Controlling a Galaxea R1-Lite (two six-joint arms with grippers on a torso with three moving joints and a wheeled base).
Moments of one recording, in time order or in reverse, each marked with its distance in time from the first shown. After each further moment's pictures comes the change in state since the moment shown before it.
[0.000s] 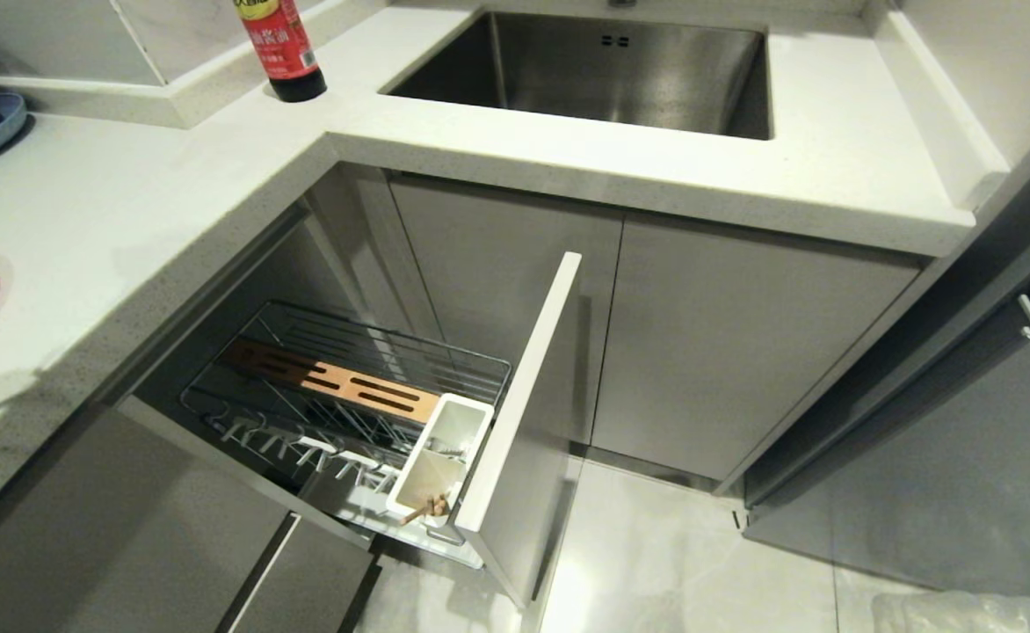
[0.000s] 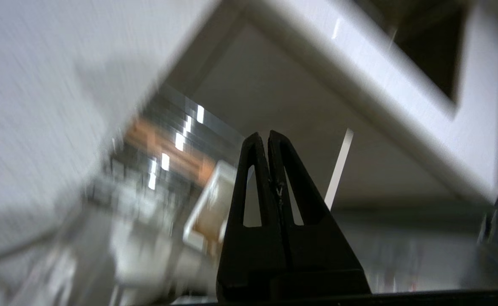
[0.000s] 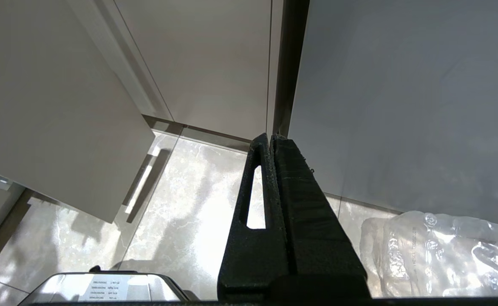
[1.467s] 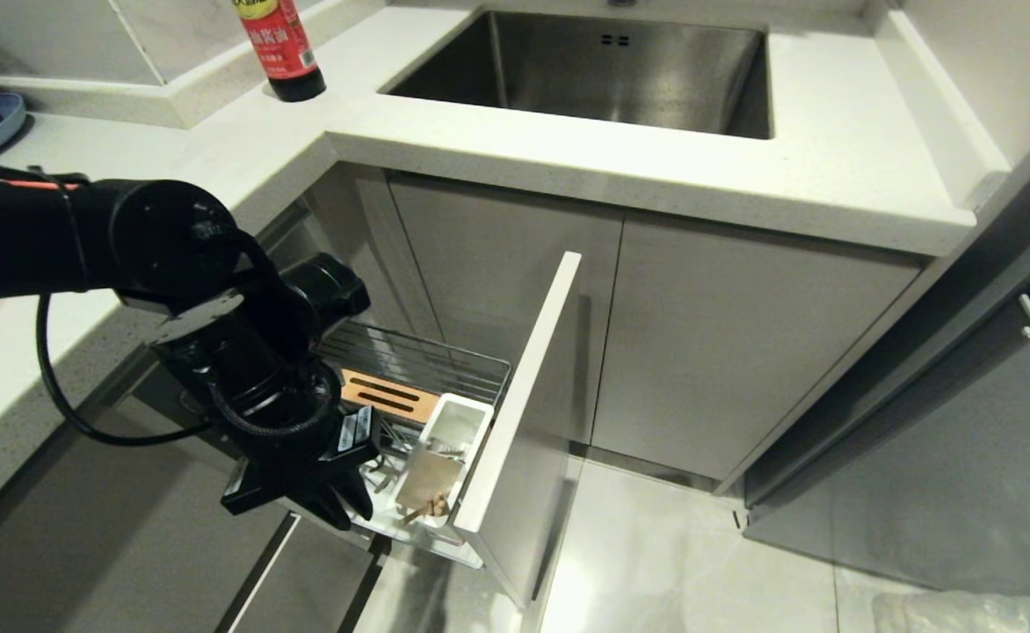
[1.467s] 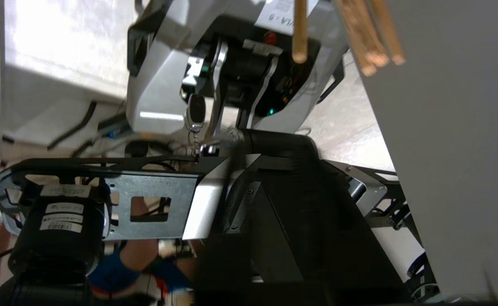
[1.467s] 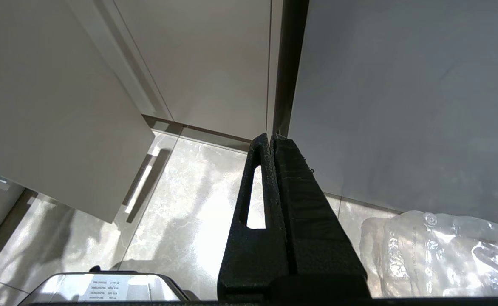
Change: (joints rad) left arm -0.159 0.635 0.243 0.312 -0.252 -0.173; right arm 0.000 0.000 0.000 0.000 0.000 0.000
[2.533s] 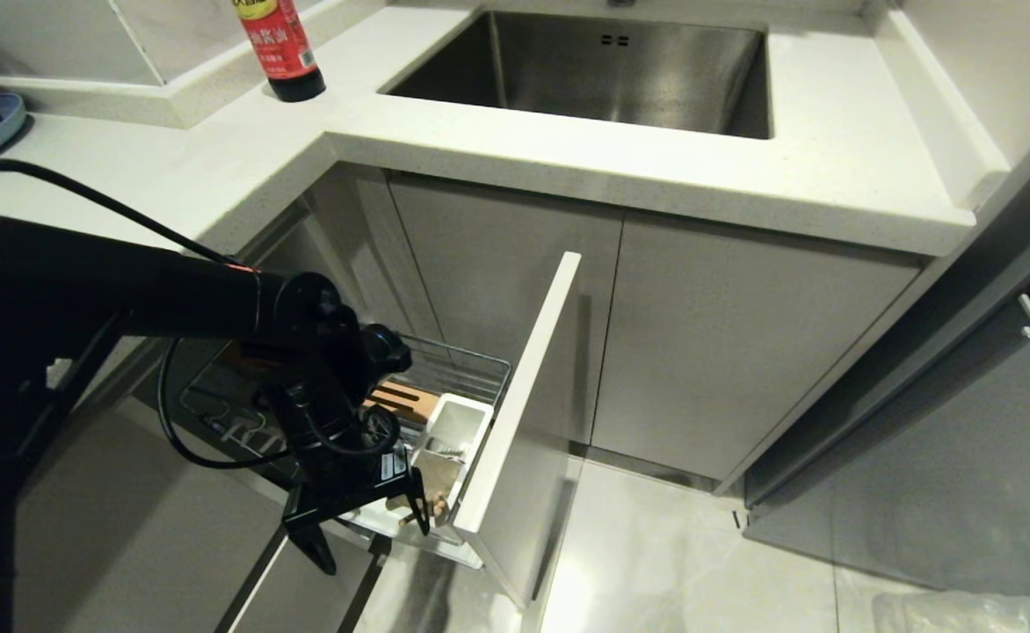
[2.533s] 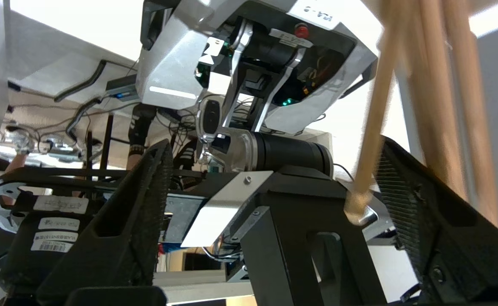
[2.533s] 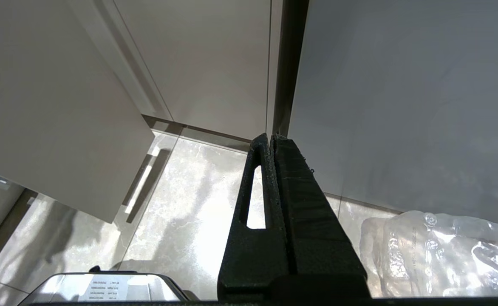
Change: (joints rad) left arm 0.050 0.244 0.000 -0.052 -0.012 0.001; right arm 0.000 0.000 0.000 0.000 0.000 0.000
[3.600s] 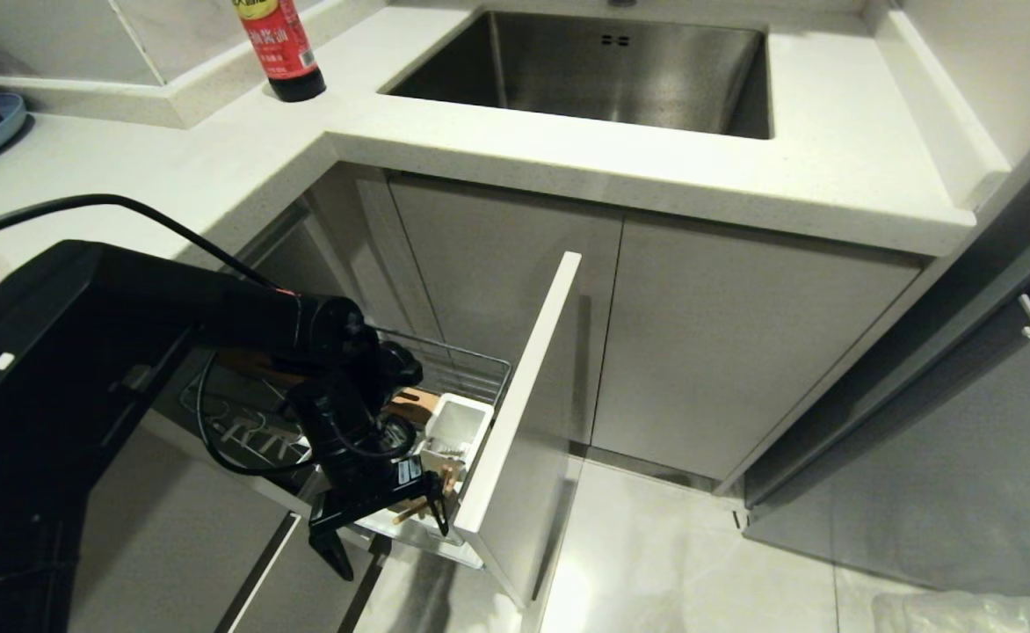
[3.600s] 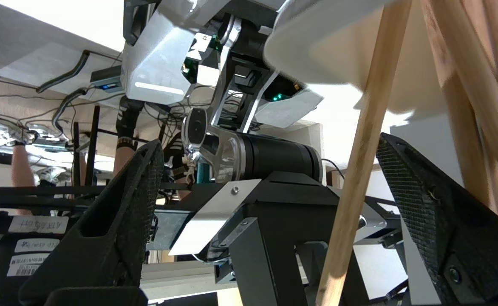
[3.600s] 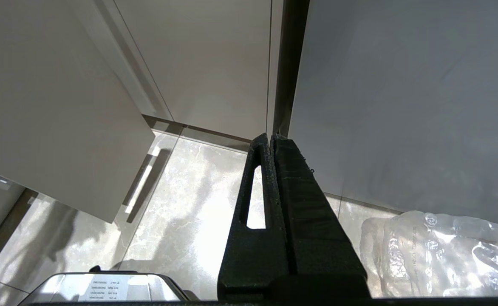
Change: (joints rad) left arm 0.014 0.103 -0.034 -0.037 -0.055 0.007; right arm 0.000 0.000 0.000 0.000 0.000 0.000
